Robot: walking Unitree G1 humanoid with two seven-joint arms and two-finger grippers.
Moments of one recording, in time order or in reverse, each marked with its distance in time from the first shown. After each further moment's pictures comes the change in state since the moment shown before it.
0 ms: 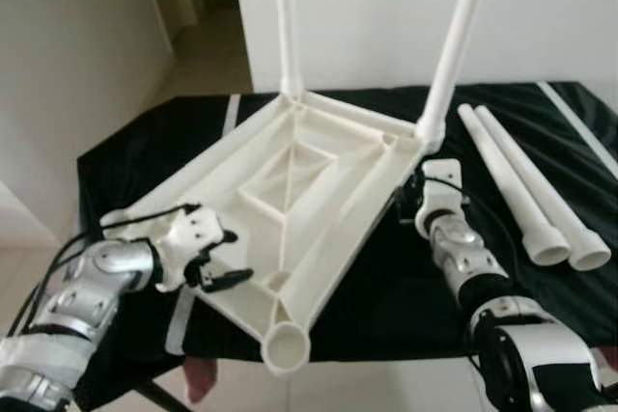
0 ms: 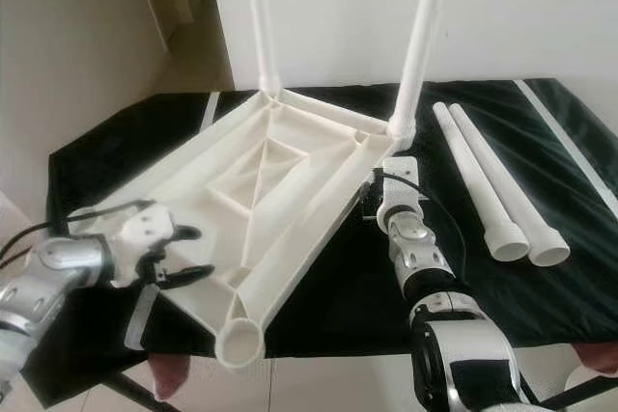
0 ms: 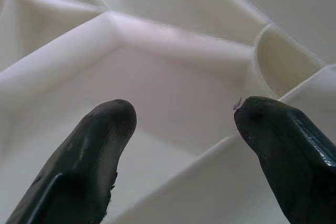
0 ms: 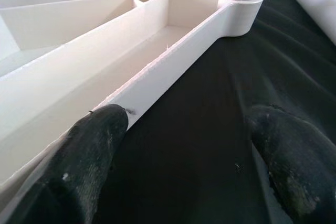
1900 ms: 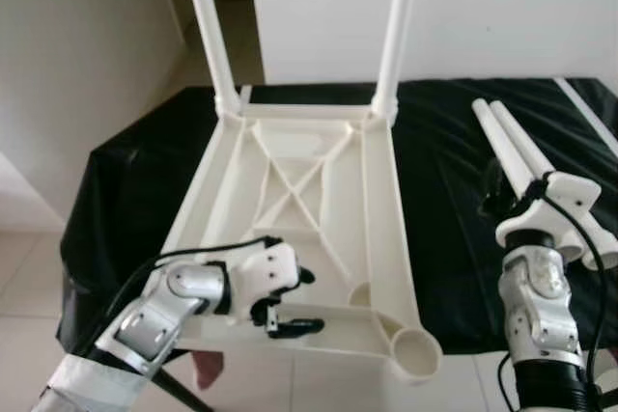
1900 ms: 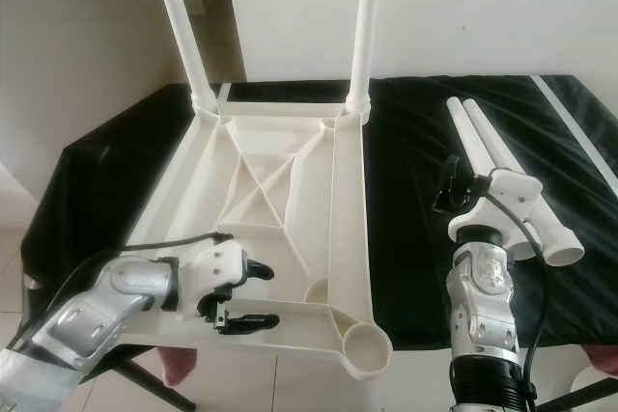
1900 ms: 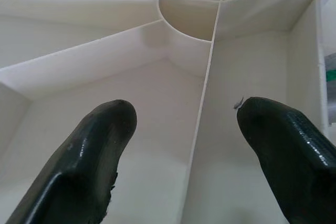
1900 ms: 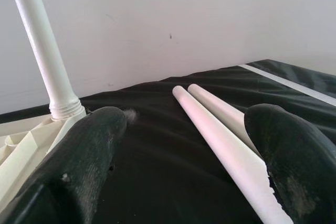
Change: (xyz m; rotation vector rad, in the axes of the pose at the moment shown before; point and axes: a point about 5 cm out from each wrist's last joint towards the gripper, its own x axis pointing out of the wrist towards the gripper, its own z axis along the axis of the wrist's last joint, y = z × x) left arm 0.048 -0.050 0.040 0.125 -0.075 -0.202; right arm -0.099 -0.079 0.029 0.223 -0.457 -0.355
